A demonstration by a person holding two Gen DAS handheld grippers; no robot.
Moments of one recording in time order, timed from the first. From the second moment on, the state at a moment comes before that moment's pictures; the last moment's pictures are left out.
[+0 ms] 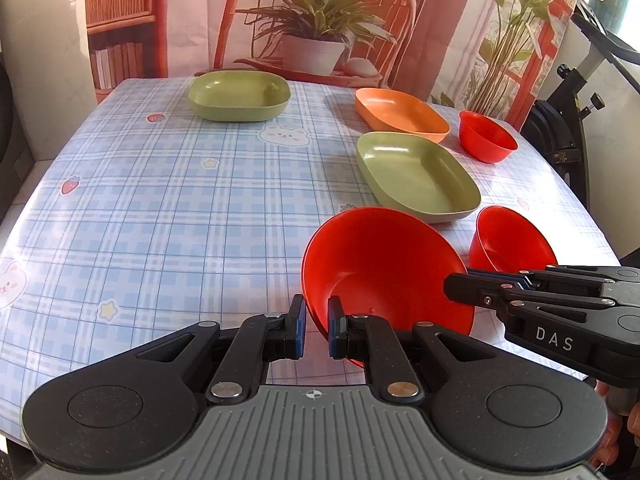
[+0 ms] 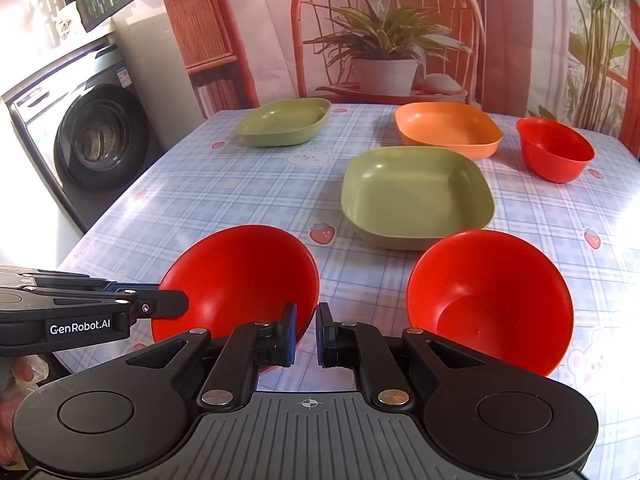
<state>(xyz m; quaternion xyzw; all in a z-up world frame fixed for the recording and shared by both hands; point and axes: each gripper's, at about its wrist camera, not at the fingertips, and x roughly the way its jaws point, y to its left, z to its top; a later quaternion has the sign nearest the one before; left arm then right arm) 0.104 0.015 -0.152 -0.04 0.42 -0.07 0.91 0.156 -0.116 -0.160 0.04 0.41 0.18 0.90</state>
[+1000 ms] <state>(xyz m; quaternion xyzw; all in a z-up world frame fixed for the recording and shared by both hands) 0.172 -0.124 -0.144 0.04 0.44 -0.18 0.88 0.150 -0.253 -0.154 0.12 0.34 0.03 0.93</state>
